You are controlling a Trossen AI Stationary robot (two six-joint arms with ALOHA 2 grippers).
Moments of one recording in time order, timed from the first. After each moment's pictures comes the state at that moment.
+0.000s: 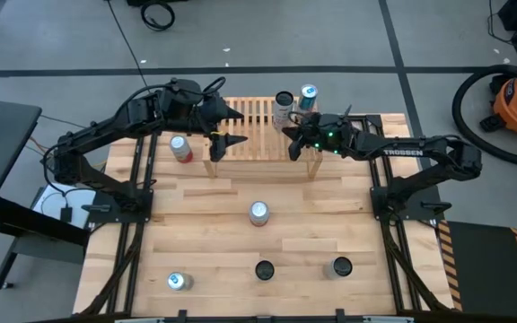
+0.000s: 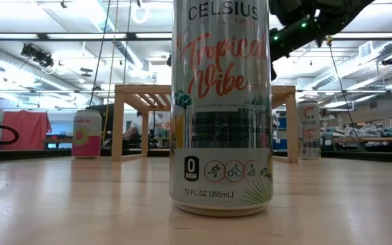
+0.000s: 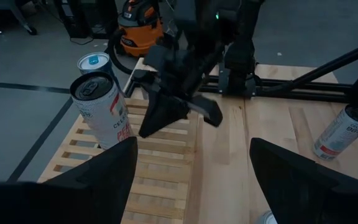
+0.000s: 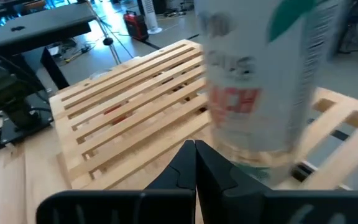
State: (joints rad) left arm 0.27 1.40 1.68 -0.71 0.05 0.09; right arm -0.37 1.30 0.79 0.22 0.14 0.24
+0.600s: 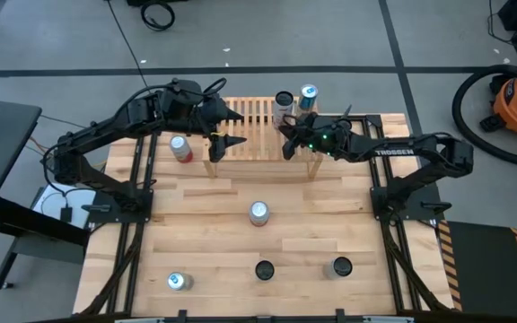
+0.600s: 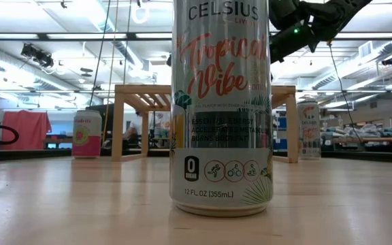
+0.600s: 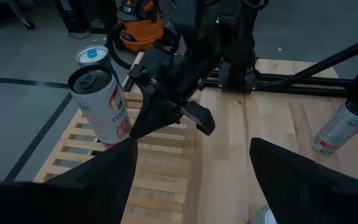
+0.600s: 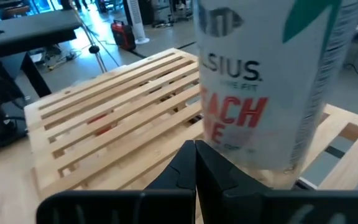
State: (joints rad) left arm 0.27 1.40 1.68 -0.73 0.05 0.09; right arm -0.36 1.37 0.79 0.32 0.24 0.21
